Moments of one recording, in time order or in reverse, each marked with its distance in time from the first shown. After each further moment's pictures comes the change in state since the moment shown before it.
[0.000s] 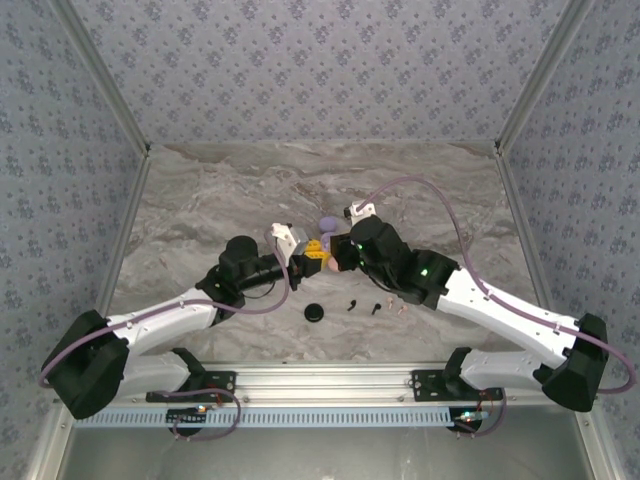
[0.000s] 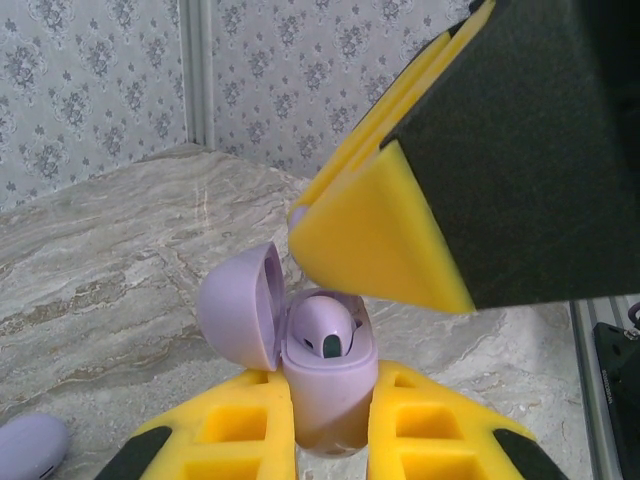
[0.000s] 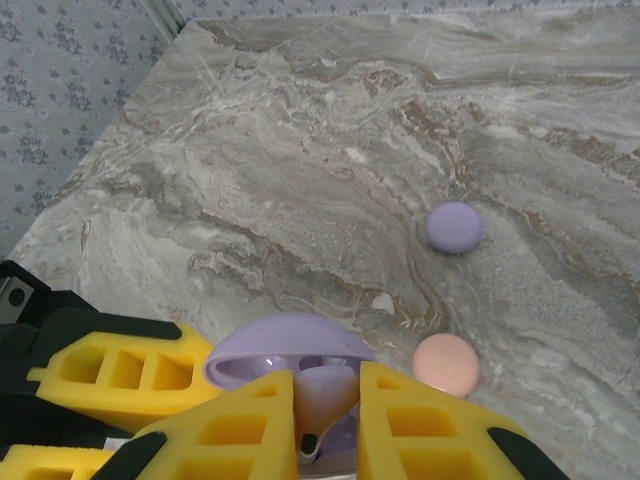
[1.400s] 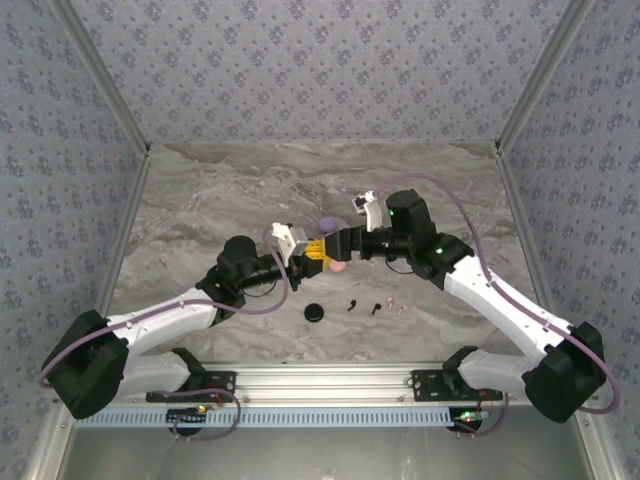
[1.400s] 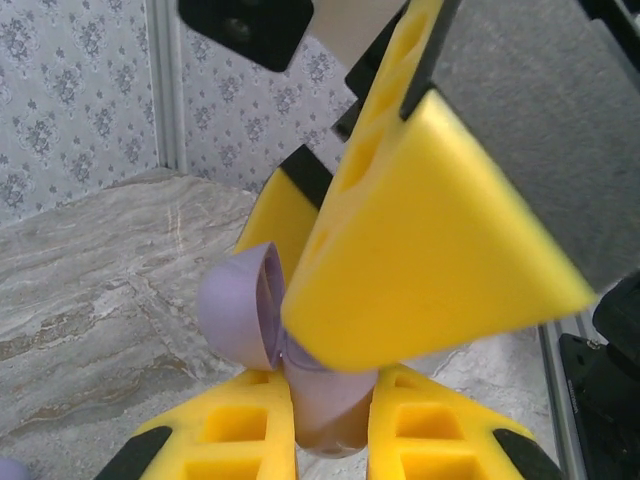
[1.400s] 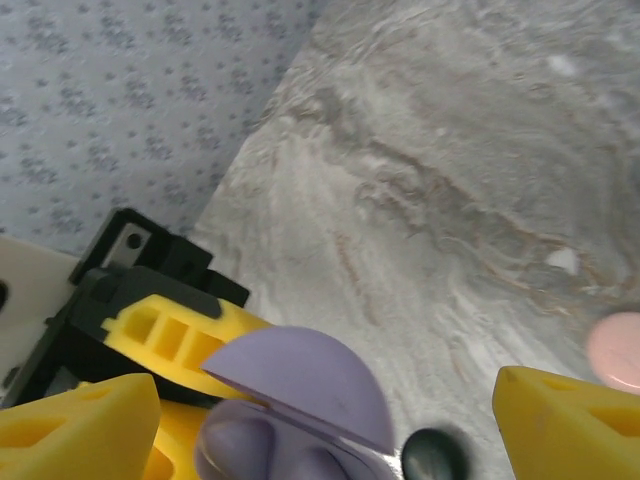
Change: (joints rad) left arm -0.004 0.000 0.004 0.050 0.059 -0.019; right arm -0.339 0.016 -0.080 0.158 -0.831 -0.039
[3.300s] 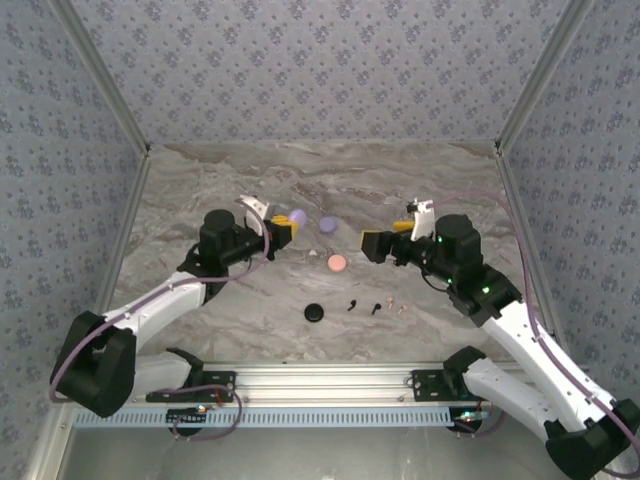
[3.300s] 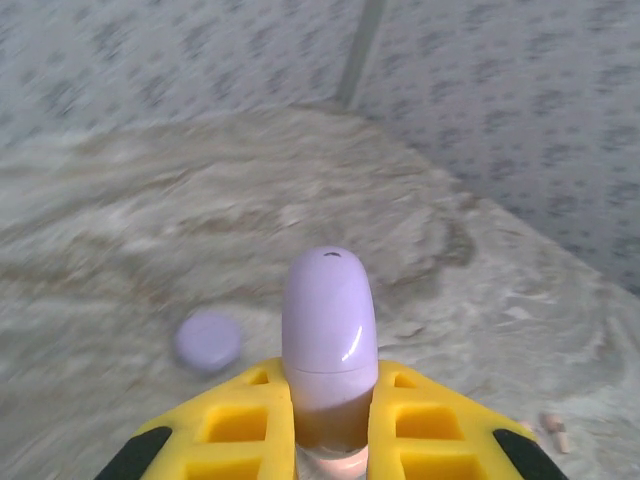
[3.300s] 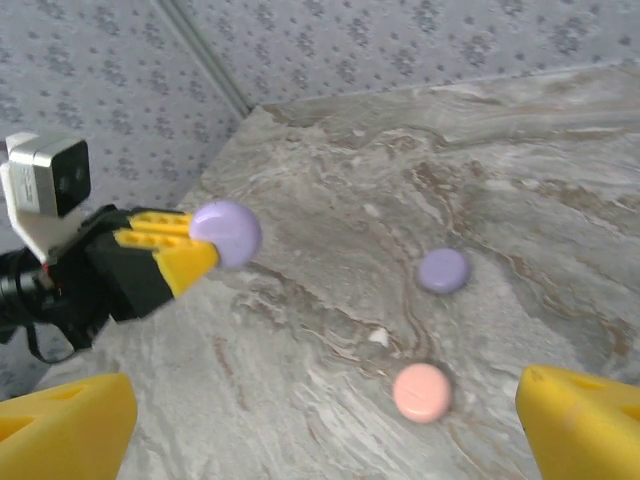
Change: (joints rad) left arm 0.322 0.042 0.083 -0.263 -0.028 -0.108; right arm -0.102 -0.387 -0.167 -0.056 0.343 -0.076
